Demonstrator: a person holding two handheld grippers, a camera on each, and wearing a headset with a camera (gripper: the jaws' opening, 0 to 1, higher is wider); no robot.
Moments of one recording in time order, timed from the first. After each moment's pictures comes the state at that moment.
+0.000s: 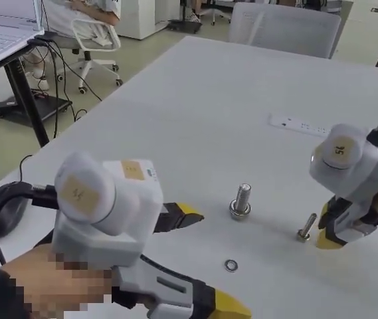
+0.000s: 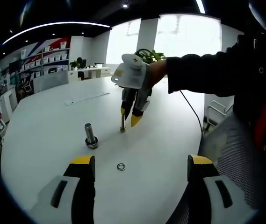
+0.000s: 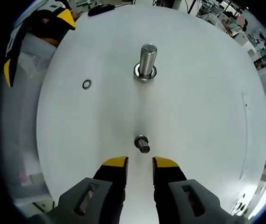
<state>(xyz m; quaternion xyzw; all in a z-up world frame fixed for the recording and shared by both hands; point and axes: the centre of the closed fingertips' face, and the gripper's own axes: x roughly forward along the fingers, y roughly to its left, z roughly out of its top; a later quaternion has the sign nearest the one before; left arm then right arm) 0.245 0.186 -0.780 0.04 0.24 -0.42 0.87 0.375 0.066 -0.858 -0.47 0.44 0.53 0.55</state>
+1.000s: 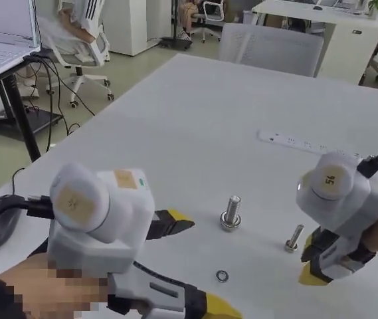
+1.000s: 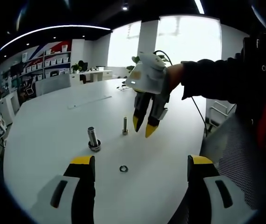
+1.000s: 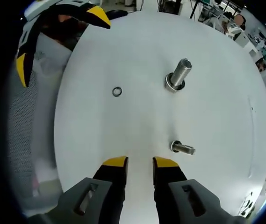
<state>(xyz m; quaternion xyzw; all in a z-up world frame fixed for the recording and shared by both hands) 0.246 0.189 -0.773 0.04 0.23 -0.41 0.88 0.322 0.086 -0.852 -0.45 0.44 0.56 0.55</state>
